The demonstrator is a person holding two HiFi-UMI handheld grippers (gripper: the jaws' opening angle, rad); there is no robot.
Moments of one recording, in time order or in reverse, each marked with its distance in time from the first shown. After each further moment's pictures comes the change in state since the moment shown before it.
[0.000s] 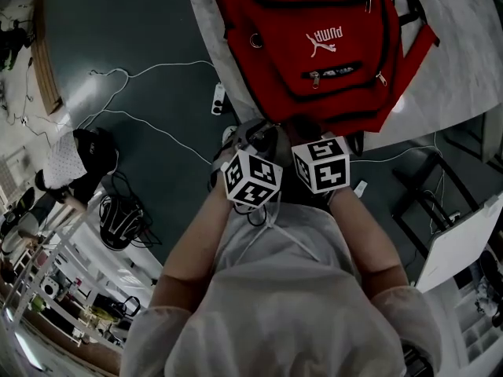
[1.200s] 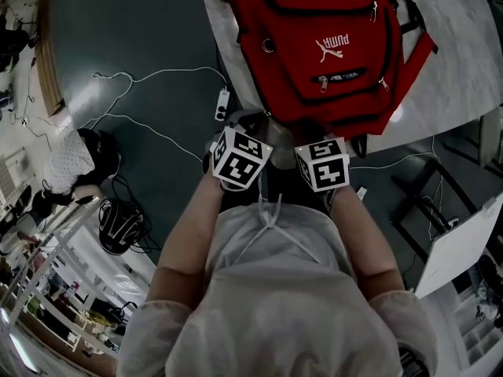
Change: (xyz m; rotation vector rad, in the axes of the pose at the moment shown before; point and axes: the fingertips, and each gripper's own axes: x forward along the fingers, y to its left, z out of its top) left arm -0.012 0.046 0.005 -0.108 0.004 -0.066; right arm 0.001 0.001 -0.001 -0.093 0.046 -0.079
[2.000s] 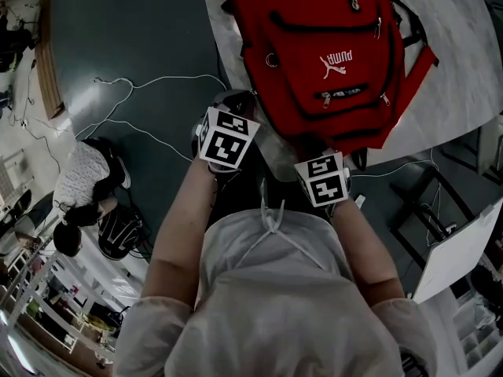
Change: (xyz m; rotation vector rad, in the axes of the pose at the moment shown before) left arm -0.003 0.081 0.046 -0.043 -0.067 0.102; right arm 0.002 0.000 -0.002 -0.096 0.038 -0.015
